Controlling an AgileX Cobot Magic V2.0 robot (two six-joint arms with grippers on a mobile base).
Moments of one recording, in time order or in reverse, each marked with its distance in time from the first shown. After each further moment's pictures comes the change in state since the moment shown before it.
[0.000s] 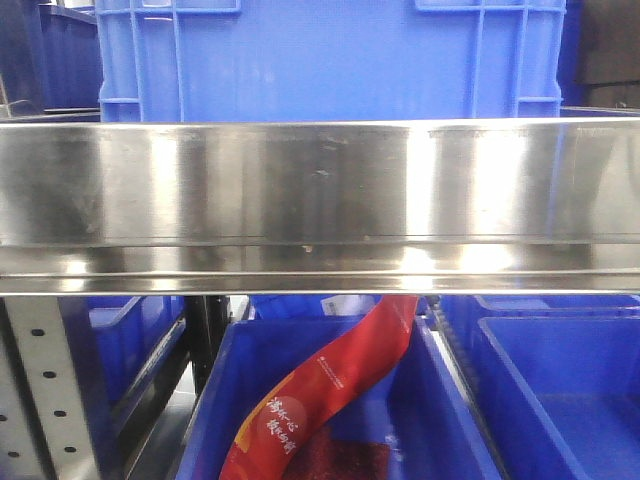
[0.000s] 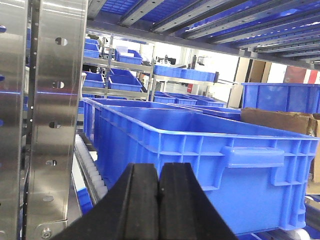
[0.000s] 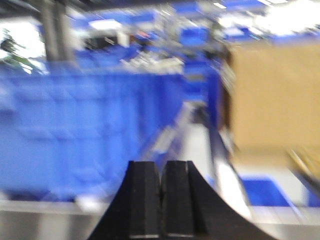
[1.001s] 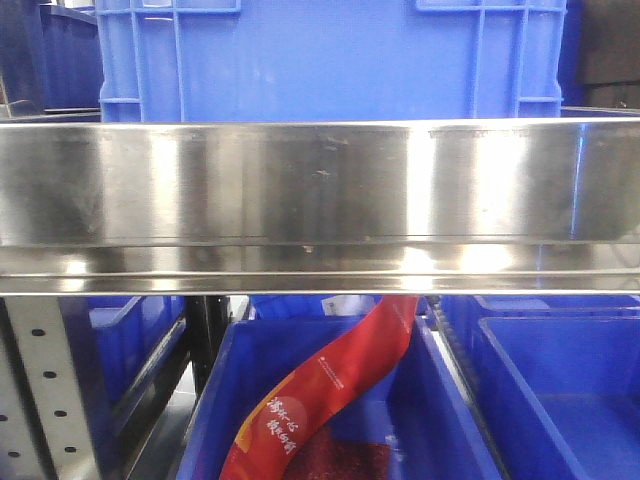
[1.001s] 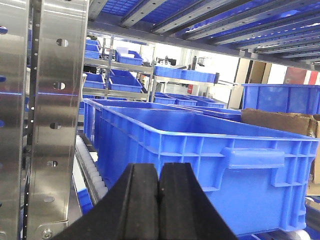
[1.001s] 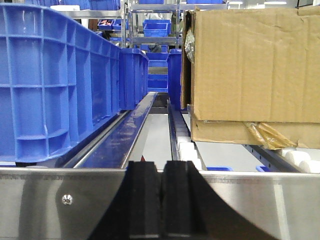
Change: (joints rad) left arm 0.000 -0.002 0.000 0.000 -0.002 0.000; right arm -0.079 -0.013 0.136 -0.078 -0.126 -0.002
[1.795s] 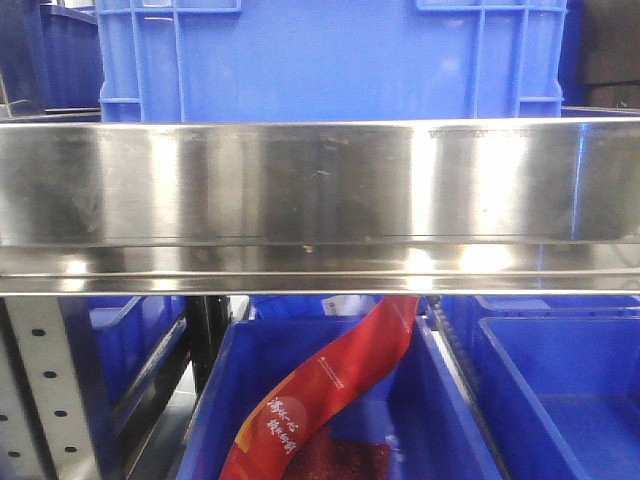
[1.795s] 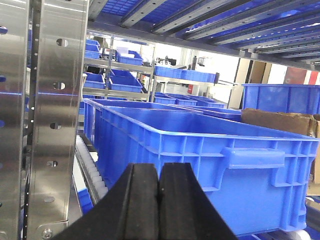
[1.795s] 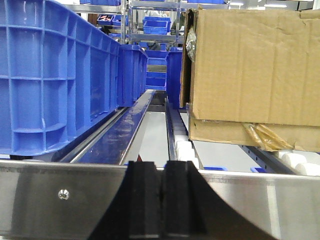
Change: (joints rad) left arm 0.000 0.000 0.000 0.000 0.000 0.000; right arm 0.000 0.000 0.000 -0.004 0.006 -0.028
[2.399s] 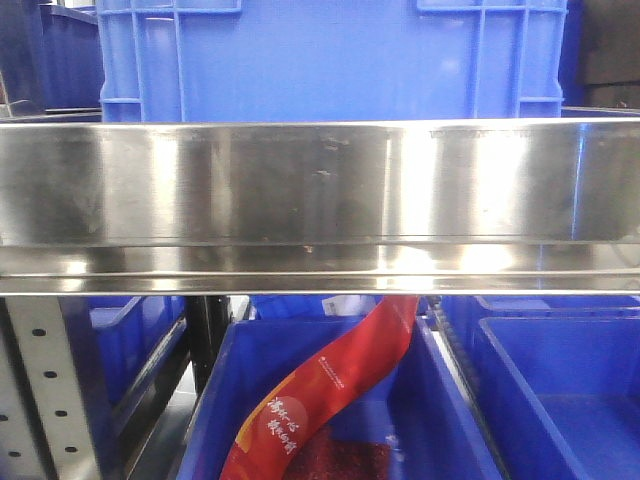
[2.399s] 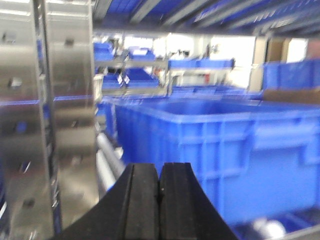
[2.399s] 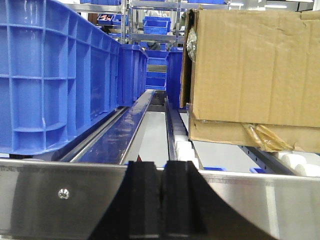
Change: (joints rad) left arm 0.038 -0.003 0.049 0.136 0.007 0.002; right arm 0.000 0.000 0.000 -0.002 0.000 -0.006
